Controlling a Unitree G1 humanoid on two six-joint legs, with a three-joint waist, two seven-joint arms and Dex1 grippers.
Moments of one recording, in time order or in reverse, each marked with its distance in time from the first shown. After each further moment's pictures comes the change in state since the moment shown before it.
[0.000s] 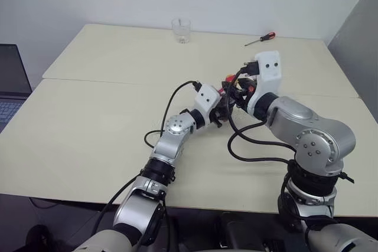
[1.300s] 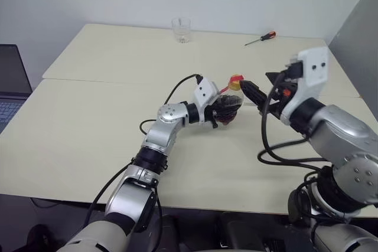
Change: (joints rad) left arm -0.098 0.120 0.006 0.029 -0.132 0.068 -0.377; right arm 0.042 -0.117 -0.303 -0.368 0.181 0.253 0.157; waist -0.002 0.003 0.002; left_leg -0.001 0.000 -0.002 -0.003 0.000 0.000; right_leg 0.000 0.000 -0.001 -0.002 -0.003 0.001
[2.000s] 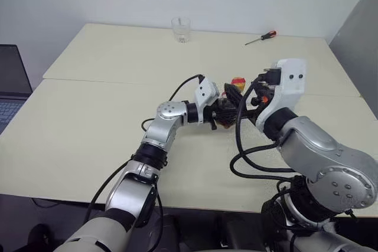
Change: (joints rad) left arm -0.037 -0.020 0.008 0.072 0.005 -0.032 -0.078; right arm 0.014 0.309 0.137 -0.004 0.035 0.000 -0.448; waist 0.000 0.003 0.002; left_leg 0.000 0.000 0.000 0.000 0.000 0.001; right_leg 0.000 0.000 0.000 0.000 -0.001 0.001
